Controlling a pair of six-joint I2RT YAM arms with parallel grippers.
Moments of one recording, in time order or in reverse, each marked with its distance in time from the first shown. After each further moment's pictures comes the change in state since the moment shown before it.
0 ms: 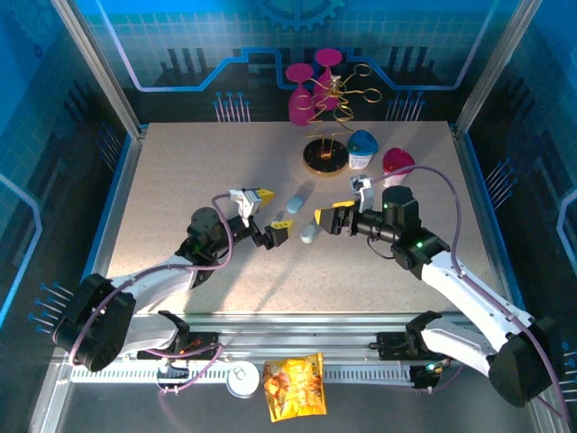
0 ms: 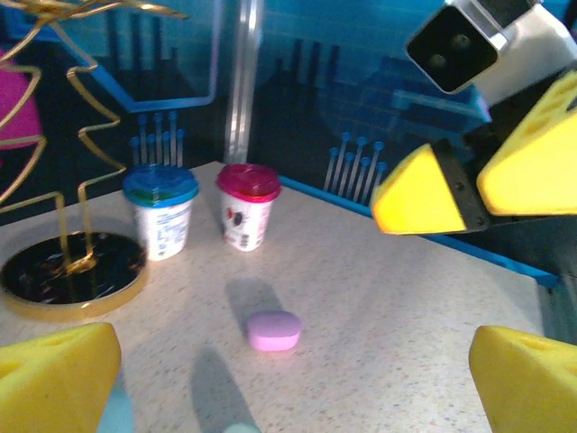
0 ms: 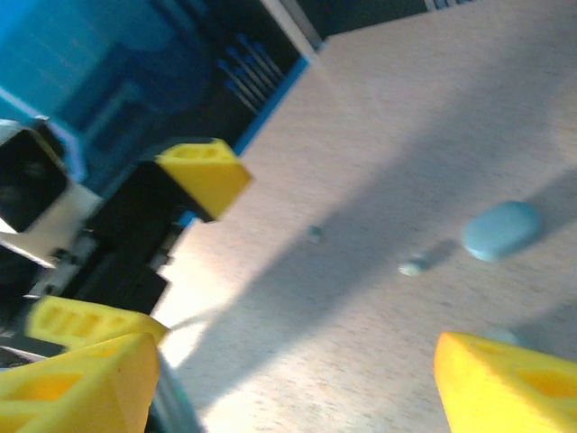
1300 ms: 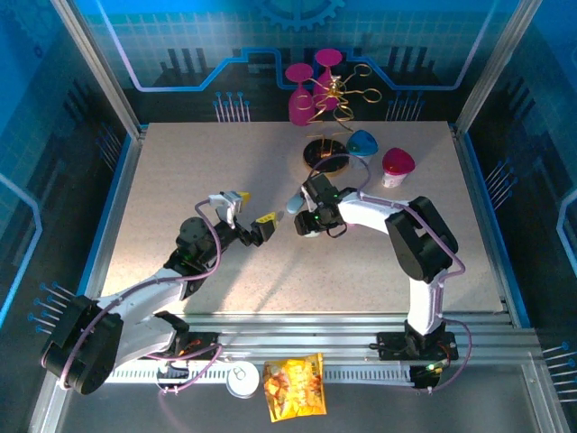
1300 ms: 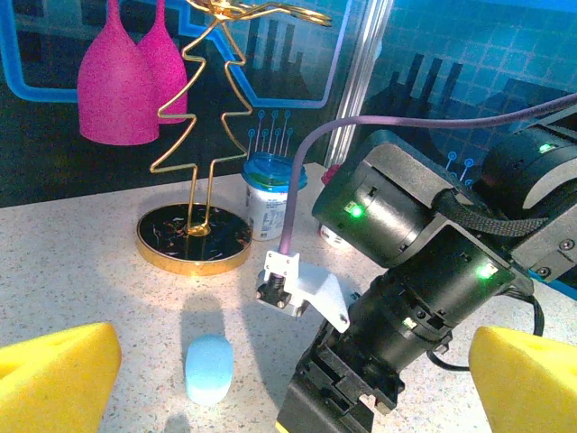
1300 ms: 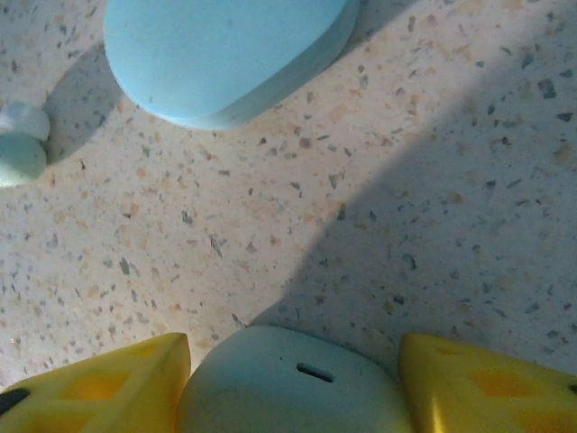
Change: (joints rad) left arm 0.038 -0.140 -0.089 -0.070 -0.206 -0.051; right arm 0.120 0.922 0.526 -0.368 0.369 -0.197
